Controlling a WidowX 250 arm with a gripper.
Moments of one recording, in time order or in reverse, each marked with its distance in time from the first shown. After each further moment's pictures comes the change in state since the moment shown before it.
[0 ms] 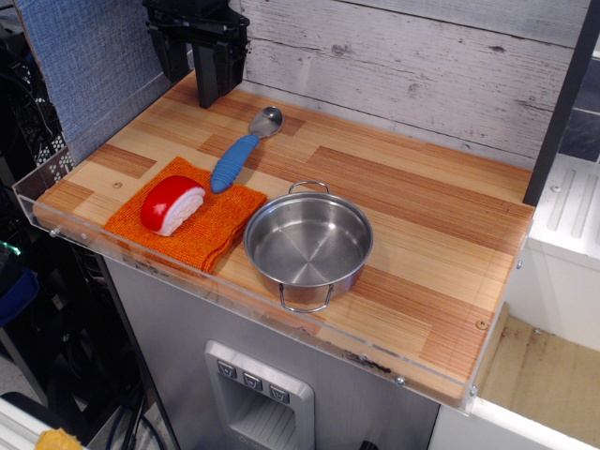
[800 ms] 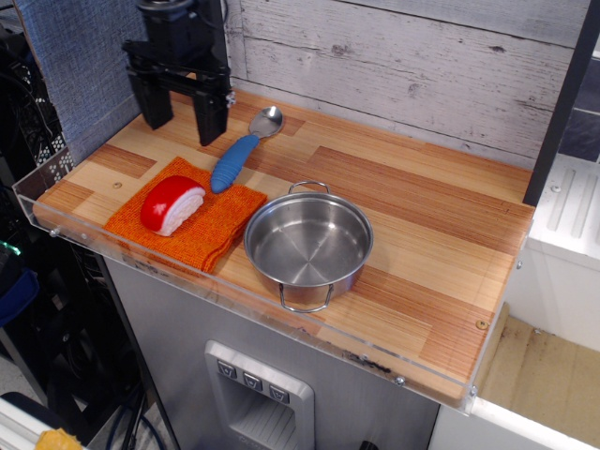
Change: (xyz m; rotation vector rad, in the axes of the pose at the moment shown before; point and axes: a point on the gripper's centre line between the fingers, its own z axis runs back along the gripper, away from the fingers) arm -0.064 -0.018 -0.003 -0.028 0.012 -0.070
